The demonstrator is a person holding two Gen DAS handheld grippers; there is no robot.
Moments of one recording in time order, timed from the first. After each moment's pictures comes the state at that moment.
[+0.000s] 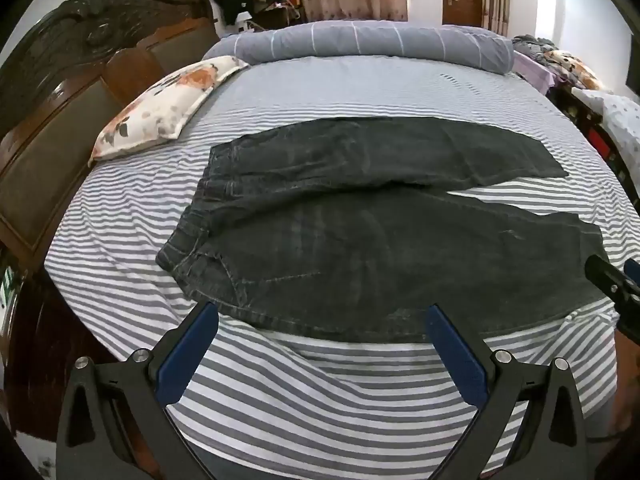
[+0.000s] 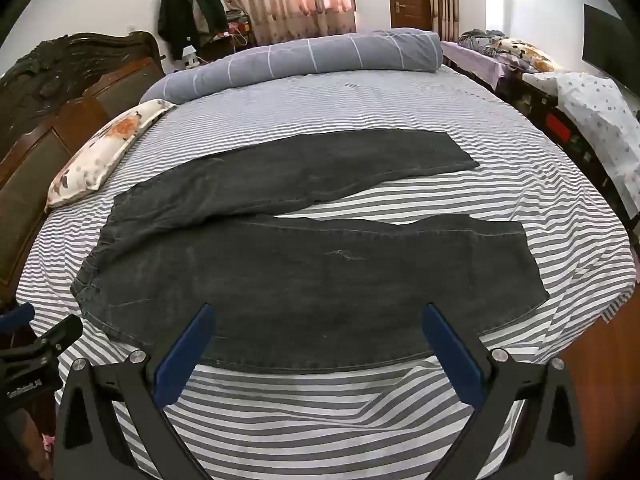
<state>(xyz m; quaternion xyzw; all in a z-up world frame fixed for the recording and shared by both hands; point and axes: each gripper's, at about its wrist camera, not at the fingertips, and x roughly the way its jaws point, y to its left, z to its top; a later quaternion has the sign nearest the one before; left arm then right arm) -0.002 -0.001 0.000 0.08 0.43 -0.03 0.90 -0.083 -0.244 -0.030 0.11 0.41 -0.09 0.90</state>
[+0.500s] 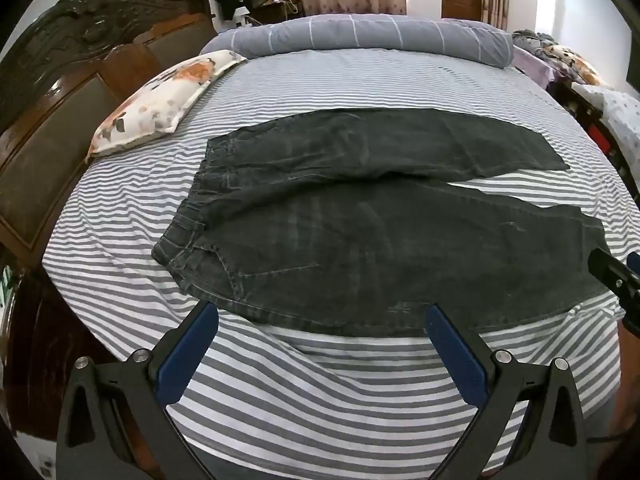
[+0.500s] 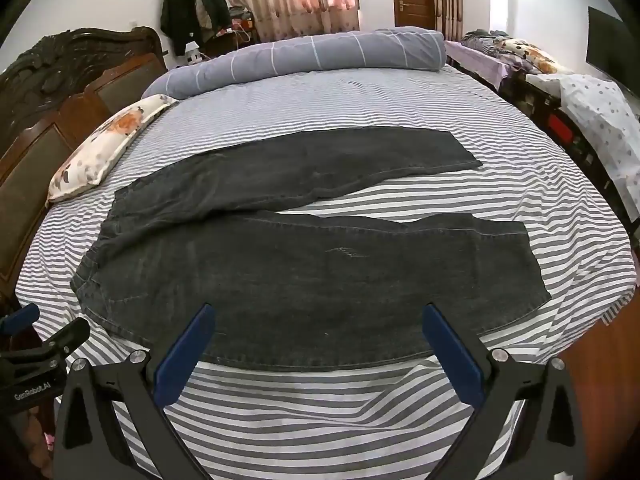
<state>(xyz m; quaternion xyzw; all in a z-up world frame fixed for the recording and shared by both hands) 0.004 0.004 -0.014 0.07 0.46 -0.03 0.89 -0.084 -0.243 -0.032 0.11 0.42 -0.08 0.90</state>
